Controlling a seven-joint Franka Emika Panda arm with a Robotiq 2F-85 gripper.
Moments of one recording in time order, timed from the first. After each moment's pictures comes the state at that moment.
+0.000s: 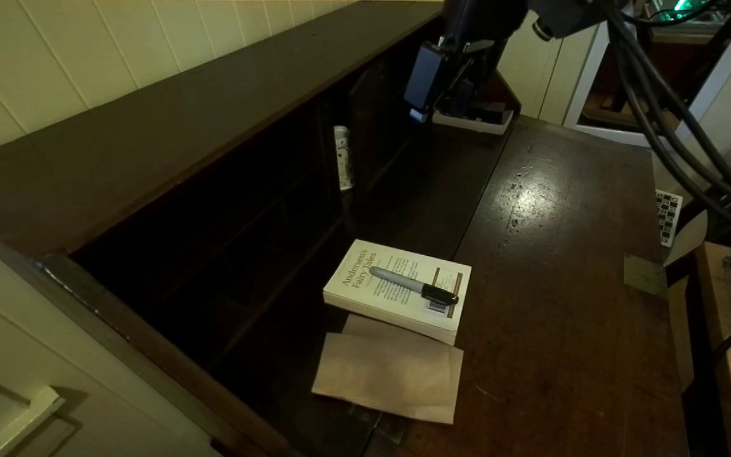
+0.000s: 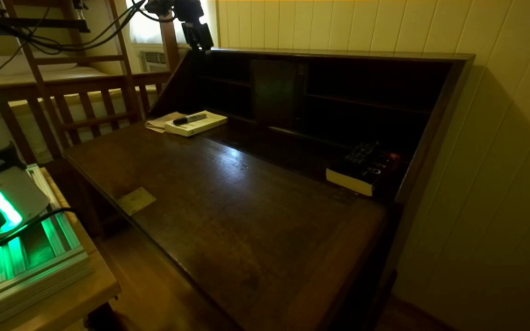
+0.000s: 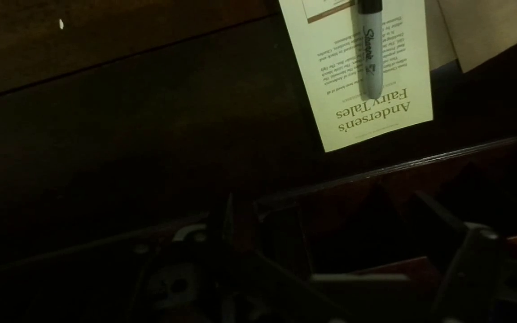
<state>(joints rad) -0.01 -0.16 0.05 -2.35 0.00 2.46 0.29</state>
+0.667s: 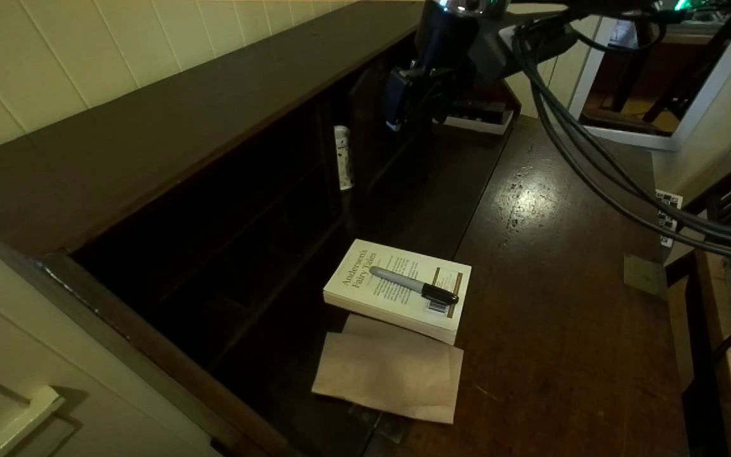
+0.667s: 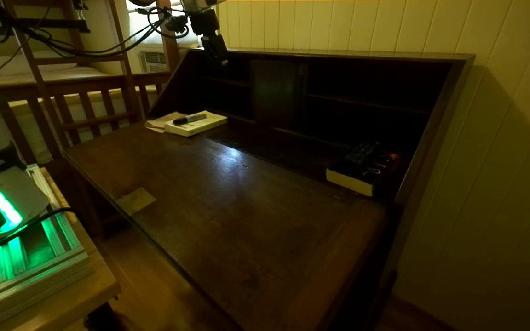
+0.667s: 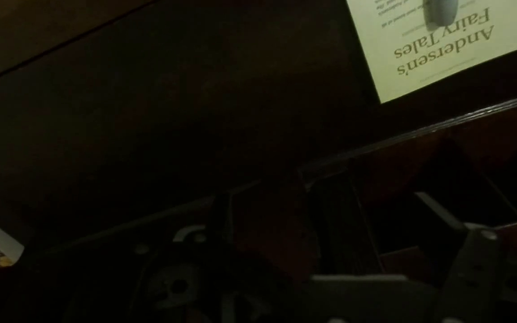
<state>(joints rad) -0.04 -0.01 0.04 -2.29 -0.21 2.59 0.52</state>
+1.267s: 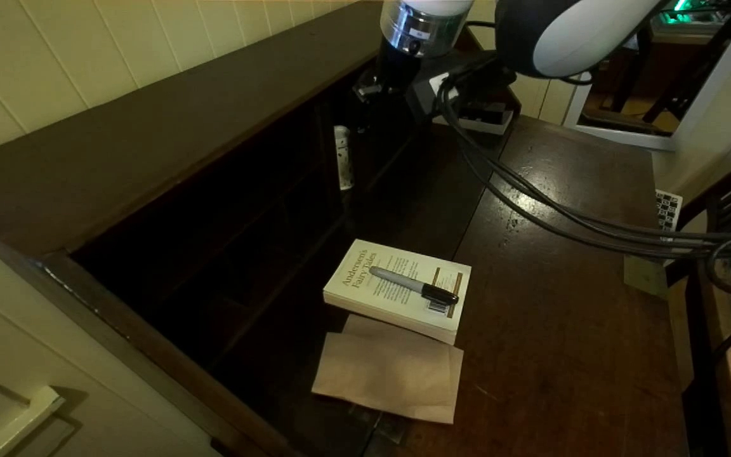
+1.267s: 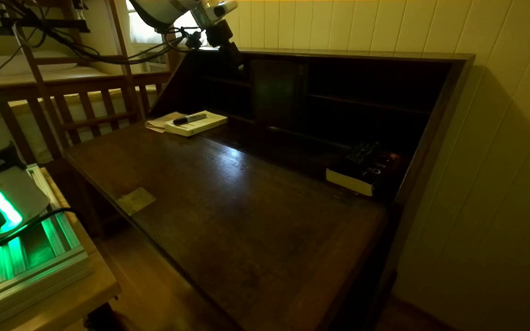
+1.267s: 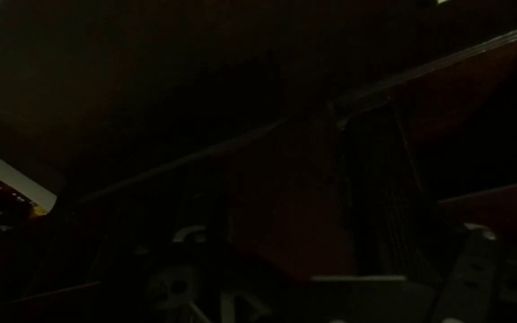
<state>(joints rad) 0.02 0.15 -0.02 -2.15 -0.63 2.67 0.98</state>
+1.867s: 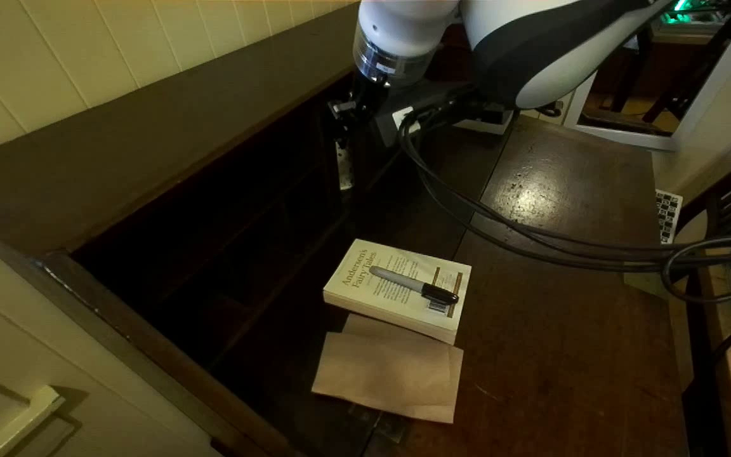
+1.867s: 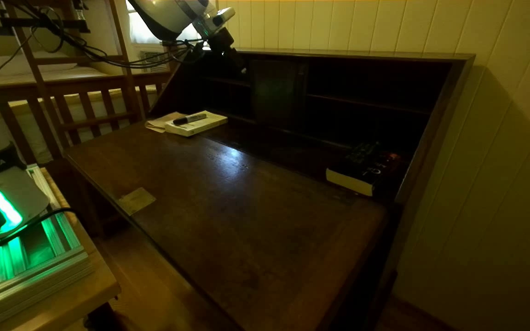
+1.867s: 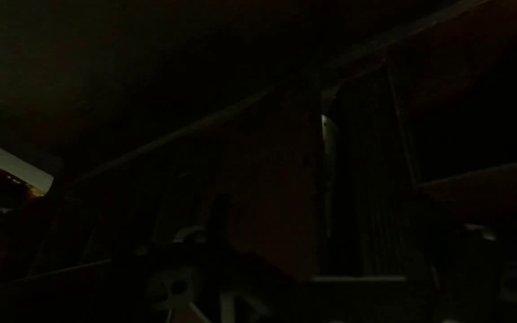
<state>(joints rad) 0.07 0.25 -0.05 -2.06 -0.90 2.66 1.31</state>
